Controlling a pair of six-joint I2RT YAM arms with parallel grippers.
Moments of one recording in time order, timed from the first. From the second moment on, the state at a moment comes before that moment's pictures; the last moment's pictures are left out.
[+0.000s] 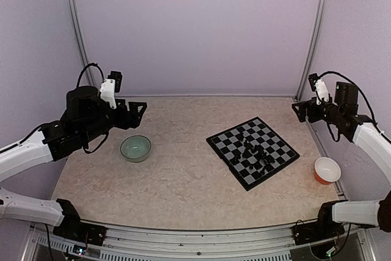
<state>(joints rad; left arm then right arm) -0.68 1.01 0.83 -0.03 -0.28 -0.18 -0.02 1.03 0.82 -0.15 -0.25 -0.19</state>
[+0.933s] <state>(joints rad) -0.90 1.52 0.96 -0.08 -0.16 -0.39 -0.04 1.87 1.29 -0.29 -0.14 -0.39</state>
